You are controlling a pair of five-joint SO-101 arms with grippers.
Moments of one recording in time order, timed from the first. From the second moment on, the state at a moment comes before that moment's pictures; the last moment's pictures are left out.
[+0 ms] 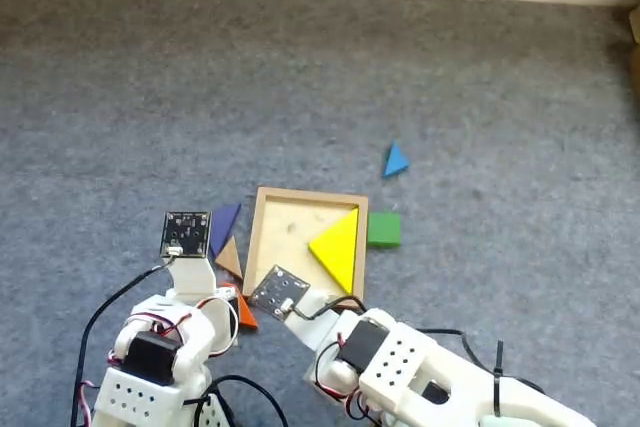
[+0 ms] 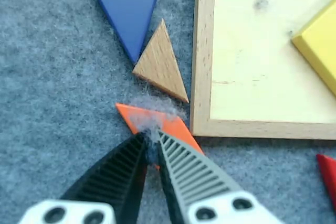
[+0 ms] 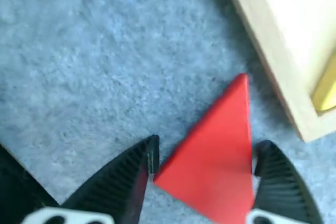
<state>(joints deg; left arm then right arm) 12.9 -102.5 96.0 76.0 23.3 -61.6 -46.9 77.0 58.8 2.6</state>
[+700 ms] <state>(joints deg) 12.9 -102.5 96.0 76.0 23.3 -18.2 -47.2 77.0 55.7 41.3</state>
